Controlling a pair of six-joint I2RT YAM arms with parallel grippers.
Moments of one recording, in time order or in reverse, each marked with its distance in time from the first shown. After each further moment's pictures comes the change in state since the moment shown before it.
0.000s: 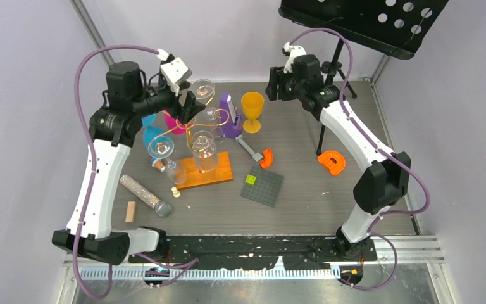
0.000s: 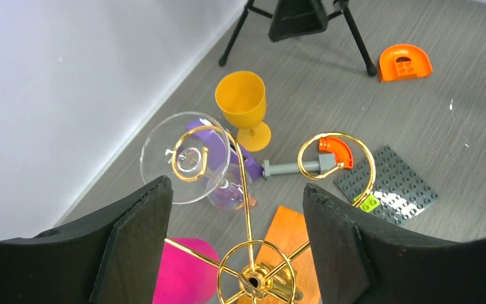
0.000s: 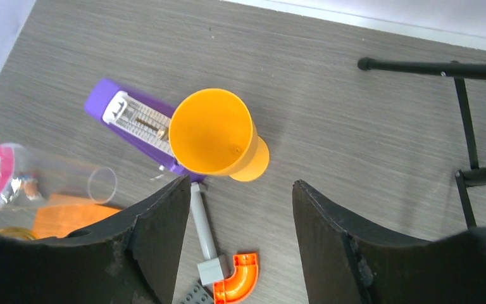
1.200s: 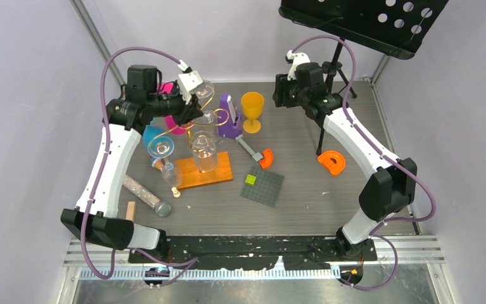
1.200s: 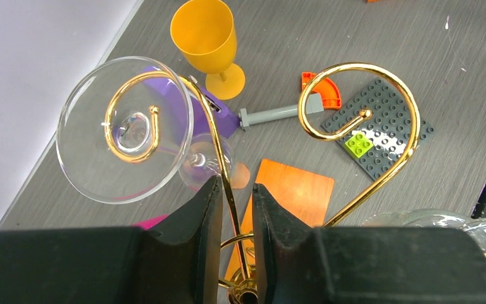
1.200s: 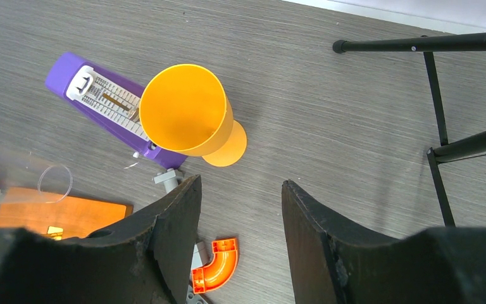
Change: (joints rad) left arm 0.000 0.101 -0.011 -0.163 0.036 0.178; right arm 0.000 -0.056 -0.096 0.029 0.056 -0.034
